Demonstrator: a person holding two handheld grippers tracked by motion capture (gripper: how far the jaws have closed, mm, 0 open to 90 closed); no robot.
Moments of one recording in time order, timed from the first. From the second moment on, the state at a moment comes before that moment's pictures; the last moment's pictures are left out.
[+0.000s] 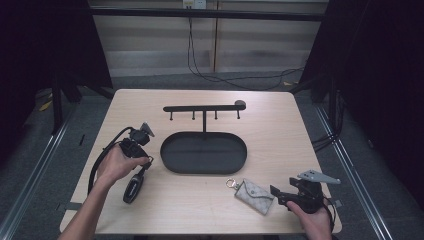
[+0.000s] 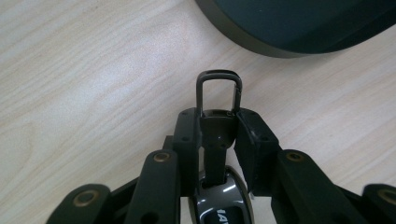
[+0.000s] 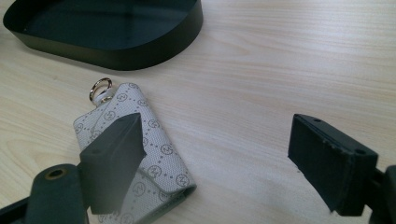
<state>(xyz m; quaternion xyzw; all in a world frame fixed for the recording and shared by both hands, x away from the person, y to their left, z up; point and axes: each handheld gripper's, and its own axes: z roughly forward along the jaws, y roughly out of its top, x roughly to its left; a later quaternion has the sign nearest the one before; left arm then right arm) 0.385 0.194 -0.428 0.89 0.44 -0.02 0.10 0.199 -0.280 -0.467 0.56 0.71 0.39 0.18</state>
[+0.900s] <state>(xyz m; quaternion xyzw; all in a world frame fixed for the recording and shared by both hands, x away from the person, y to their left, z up) 0.373 0.199 -0.371 0.90 0.41 0.01 0.12 0.198 -0.281 -0.467 0.56 0.71 0.39 0.18</state>
